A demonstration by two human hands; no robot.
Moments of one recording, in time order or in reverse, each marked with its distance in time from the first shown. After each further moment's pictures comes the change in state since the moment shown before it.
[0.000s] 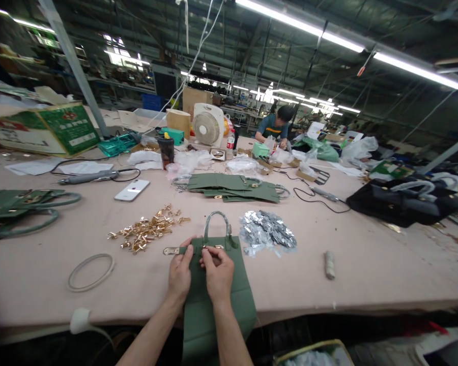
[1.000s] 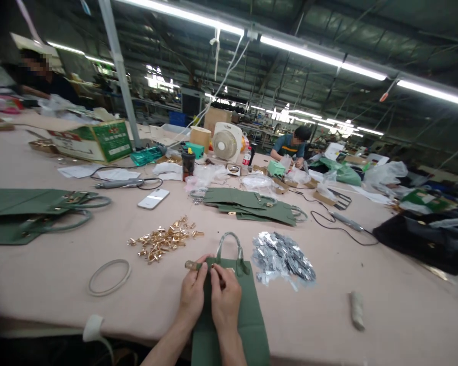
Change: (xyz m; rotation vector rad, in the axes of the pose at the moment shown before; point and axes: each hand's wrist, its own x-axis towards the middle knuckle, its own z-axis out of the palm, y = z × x) left_hand 0.001 0.003 -0.003 0.174 0.062 0.036; right_hand -0.003 0.008 0.004 -0.410 -0.074 -0.292
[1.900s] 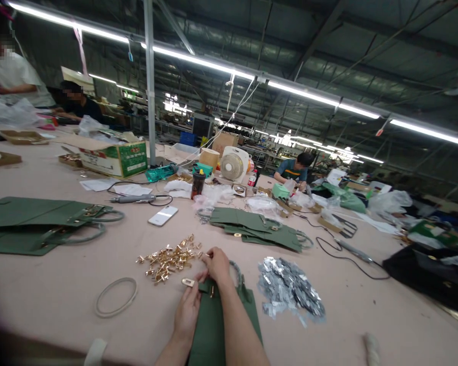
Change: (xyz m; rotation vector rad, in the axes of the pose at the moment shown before) left_hand 0.025 -0.016 -0.017 -0.586 0.124 -0.182; right_hand 0.136 0.010 0.093 -0.171 -0.274 -0.051
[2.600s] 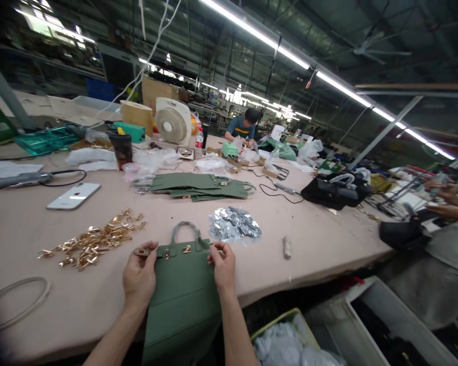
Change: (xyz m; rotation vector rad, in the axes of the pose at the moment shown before) left_hand -0.022 0.000 0.024 0.690 0.041 0.278; right_hand -0.170 0.045 -0.151 0.604 0.458 0.302
